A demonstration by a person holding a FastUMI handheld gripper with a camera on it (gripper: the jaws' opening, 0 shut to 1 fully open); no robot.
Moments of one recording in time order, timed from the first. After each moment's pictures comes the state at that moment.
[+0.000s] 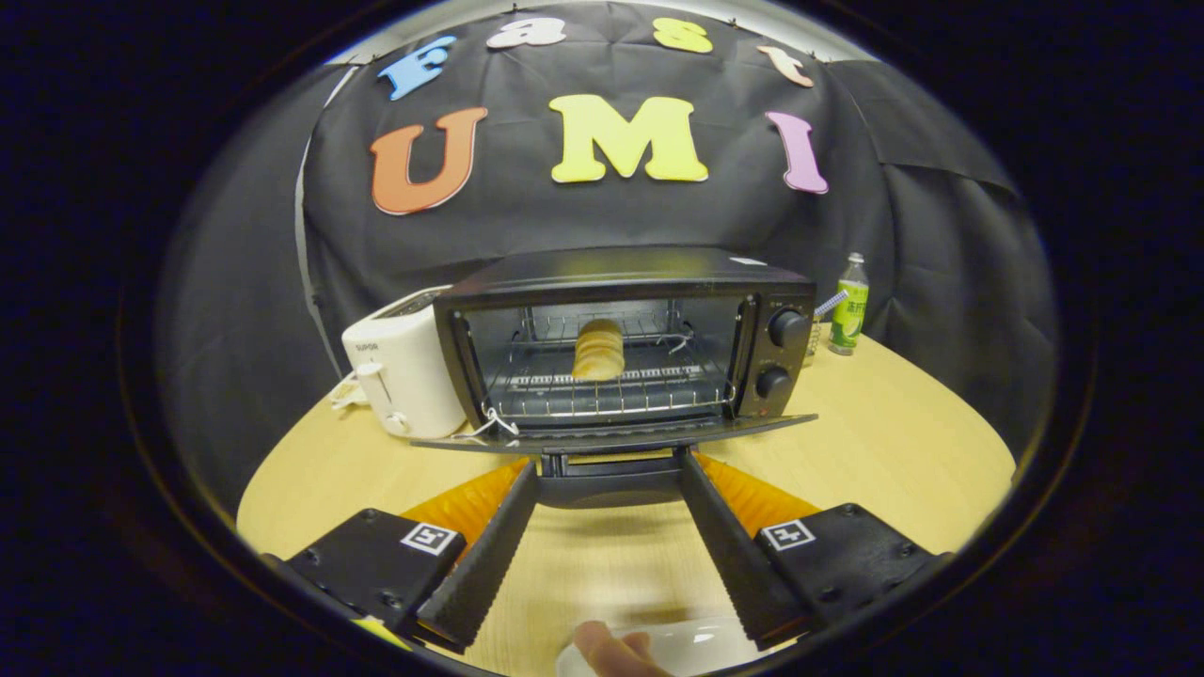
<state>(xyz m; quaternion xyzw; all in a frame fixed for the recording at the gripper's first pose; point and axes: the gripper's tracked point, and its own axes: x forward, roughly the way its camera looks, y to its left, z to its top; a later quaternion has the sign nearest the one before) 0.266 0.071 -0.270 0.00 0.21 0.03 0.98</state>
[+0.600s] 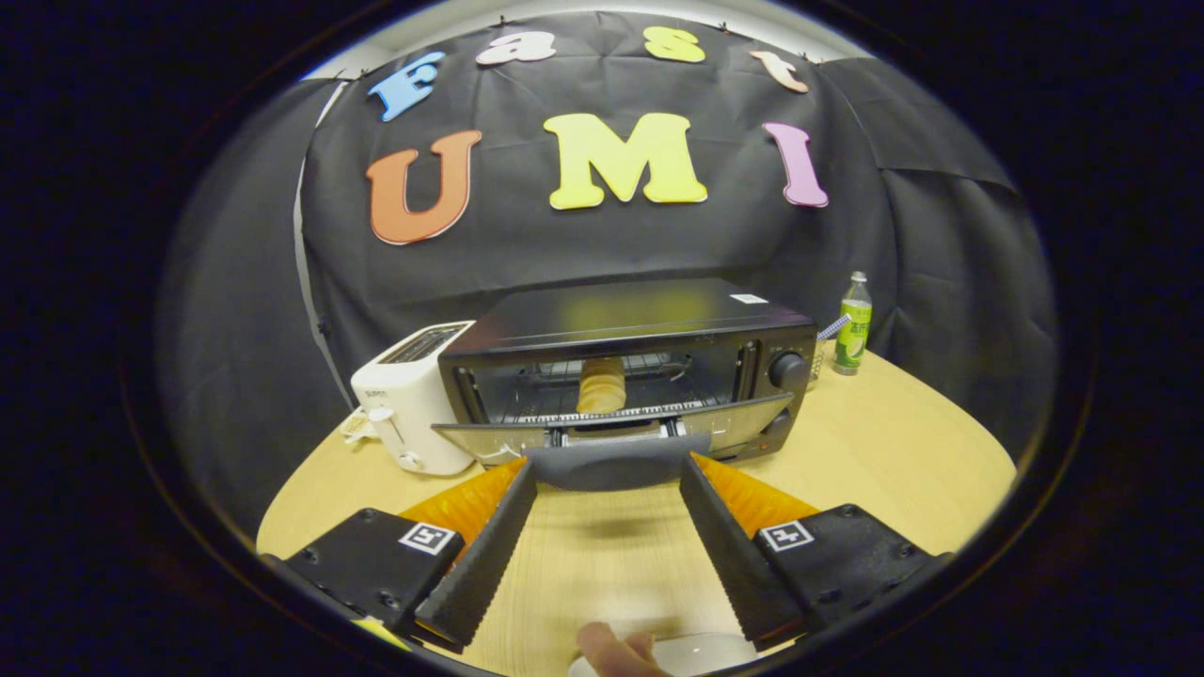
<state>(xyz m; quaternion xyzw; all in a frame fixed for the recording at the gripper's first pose) 0.266 0.070 -0.237 0.02 0.20 0.04 0.98</state>
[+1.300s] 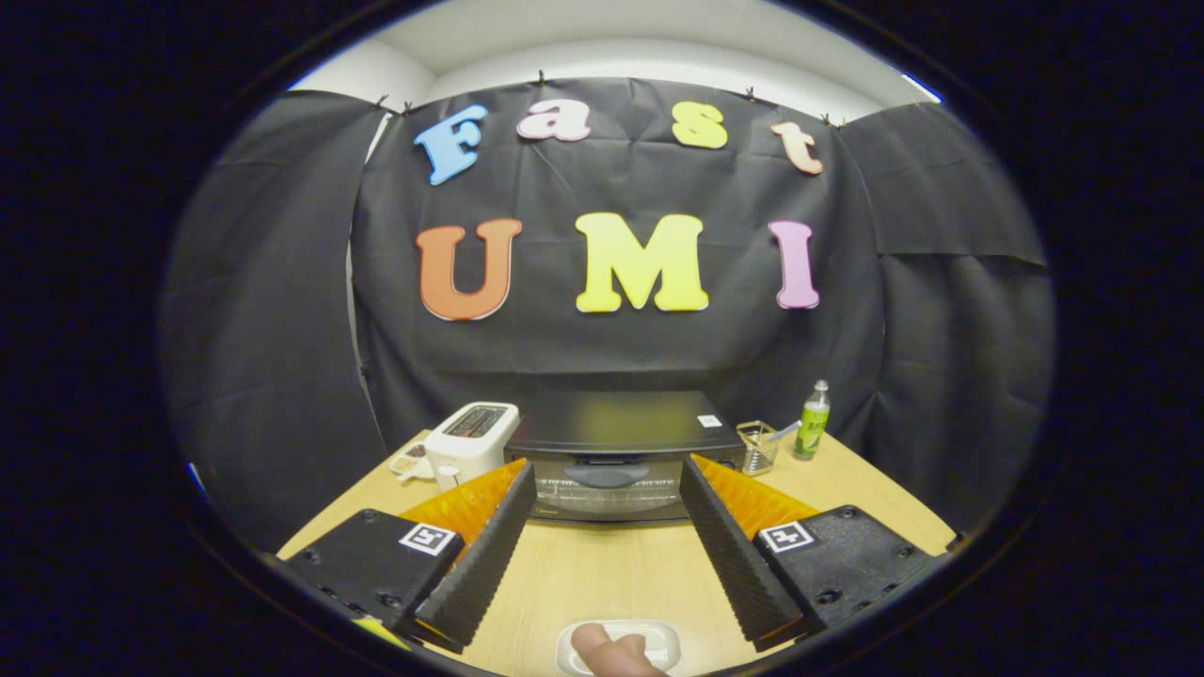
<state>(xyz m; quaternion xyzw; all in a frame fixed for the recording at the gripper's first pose) 0.154 0.058 -0.060 -0.02 0.09 0.06 0.99</state>
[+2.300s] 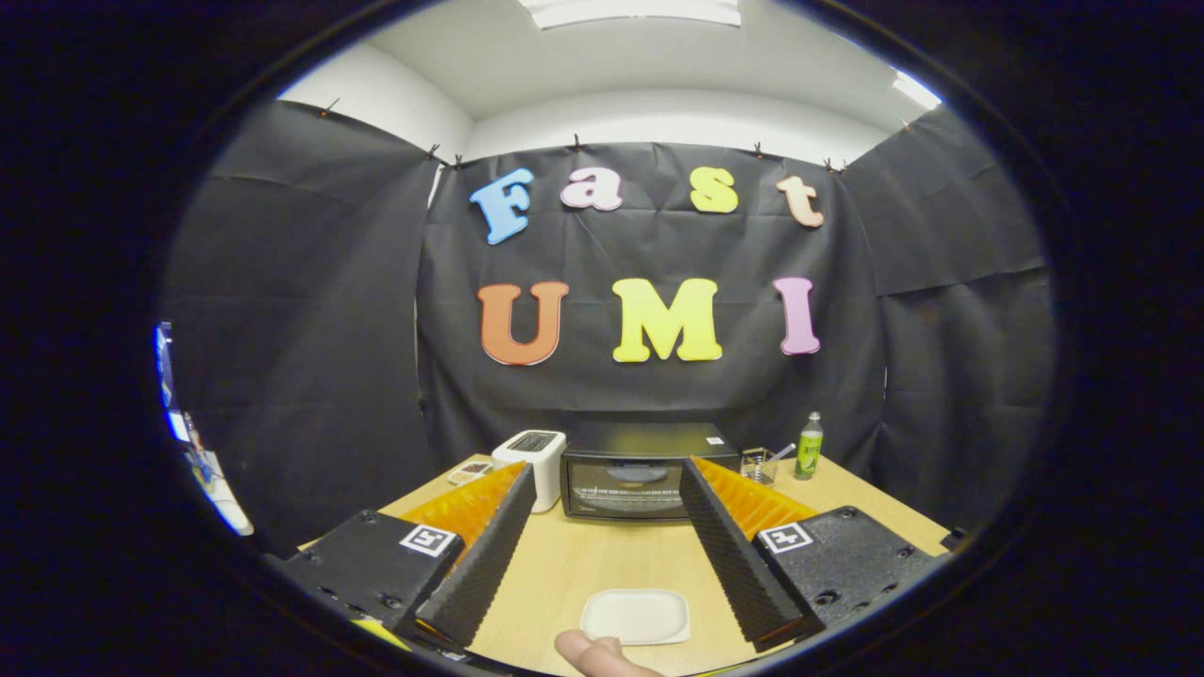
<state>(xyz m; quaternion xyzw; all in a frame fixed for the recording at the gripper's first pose) 0.009 0.056 -0.053 -0.02 0.01 0.11 0.99</state>
